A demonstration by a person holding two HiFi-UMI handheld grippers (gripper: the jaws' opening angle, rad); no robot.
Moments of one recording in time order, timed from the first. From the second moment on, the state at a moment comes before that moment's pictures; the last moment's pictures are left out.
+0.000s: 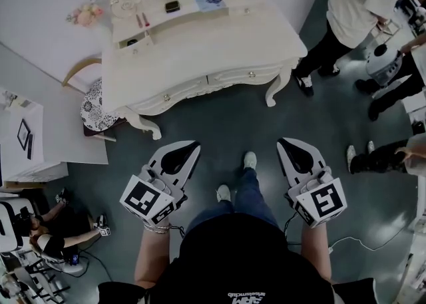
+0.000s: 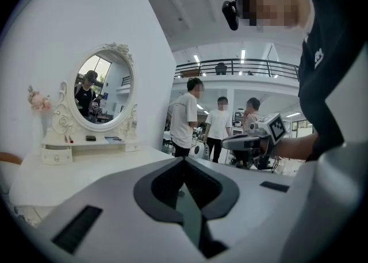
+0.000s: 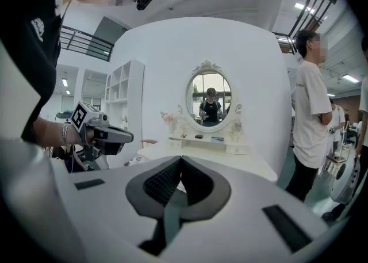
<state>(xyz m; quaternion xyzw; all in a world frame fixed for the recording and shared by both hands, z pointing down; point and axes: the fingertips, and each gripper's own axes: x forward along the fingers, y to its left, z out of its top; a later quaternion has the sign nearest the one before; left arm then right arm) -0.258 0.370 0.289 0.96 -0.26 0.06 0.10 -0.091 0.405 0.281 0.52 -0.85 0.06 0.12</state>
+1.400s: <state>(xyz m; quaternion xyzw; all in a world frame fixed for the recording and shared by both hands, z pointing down) -0.114 0.211 0.276 0.94 -0.31 0.05 0.10 0.046 0.241 0.282 0.46 -0.88 0.08 0.11</state>
